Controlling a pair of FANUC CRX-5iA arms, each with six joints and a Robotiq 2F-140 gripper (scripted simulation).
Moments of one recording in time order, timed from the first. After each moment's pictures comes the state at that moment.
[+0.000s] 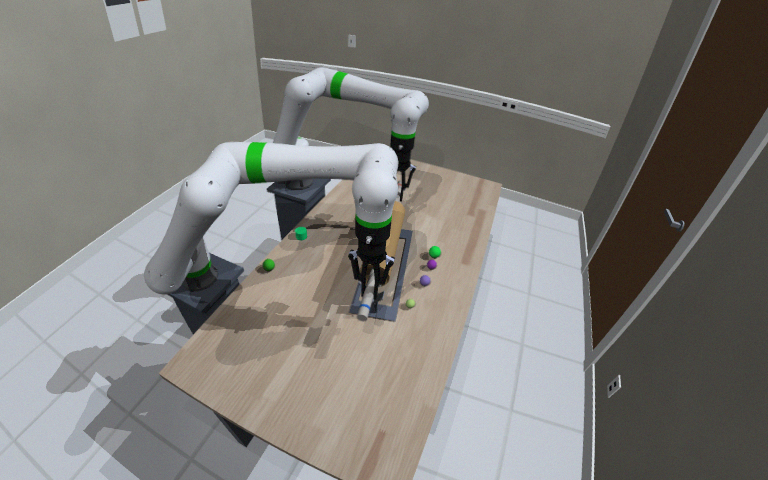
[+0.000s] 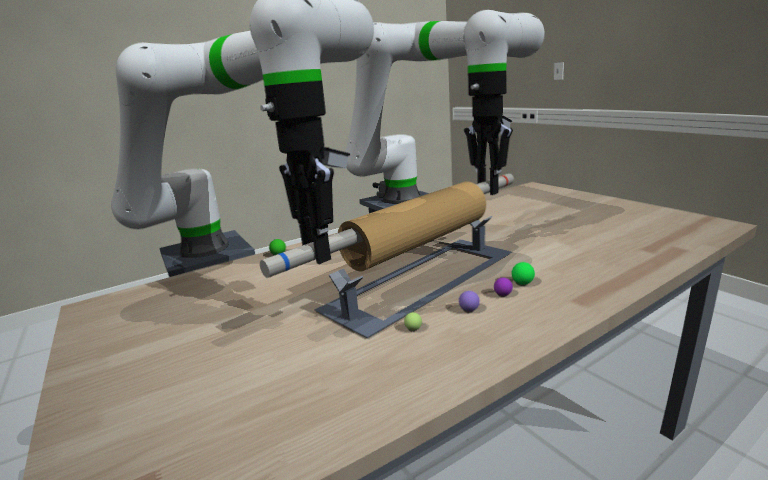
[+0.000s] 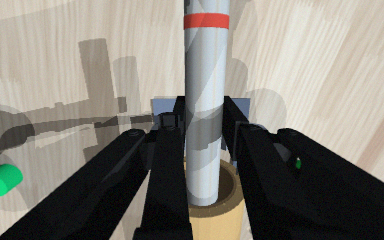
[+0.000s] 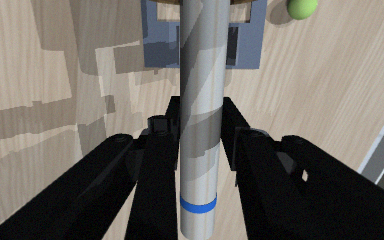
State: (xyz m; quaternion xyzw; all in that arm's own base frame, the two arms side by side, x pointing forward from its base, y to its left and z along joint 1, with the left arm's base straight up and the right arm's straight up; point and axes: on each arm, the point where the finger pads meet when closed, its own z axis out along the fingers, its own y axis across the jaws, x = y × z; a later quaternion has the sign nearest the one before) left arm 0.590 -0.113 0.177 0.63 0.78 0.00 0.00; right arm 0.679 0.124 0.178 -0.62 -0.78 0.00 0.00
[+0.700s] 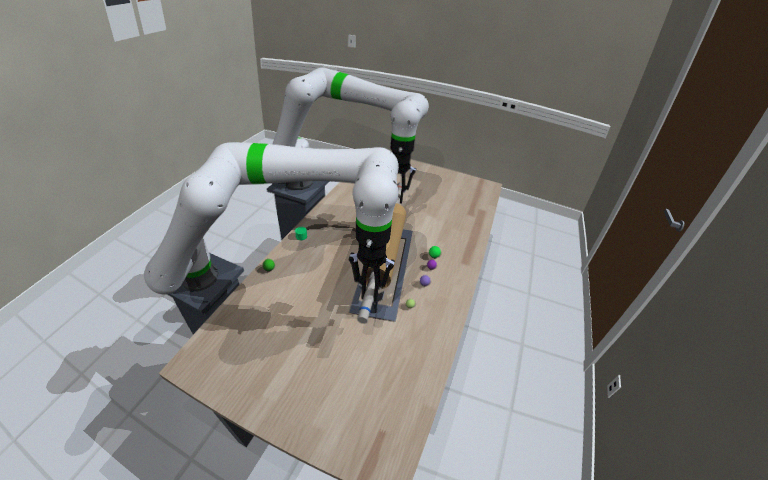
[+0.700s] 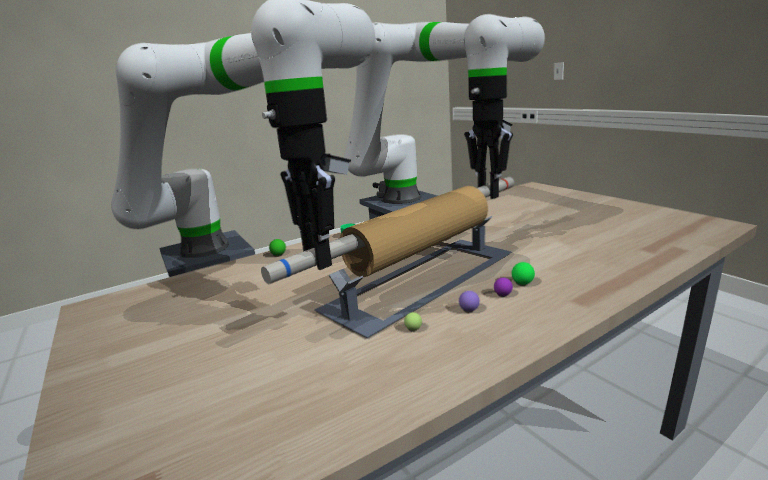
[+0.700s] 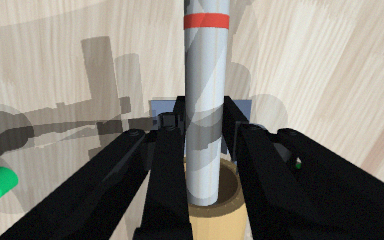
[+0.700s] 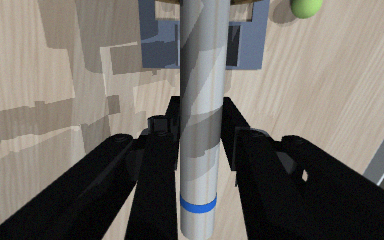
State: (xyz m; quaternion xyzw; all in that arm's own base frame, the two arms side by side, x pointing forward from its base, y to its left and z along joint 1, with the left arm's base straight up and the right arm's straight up) left arm 0.591 -0.113 0.167 0.63 0.78 0.00 0.00; right arm 0.680 0.124 0.167 -0.62 -0.78 0.00 0.00
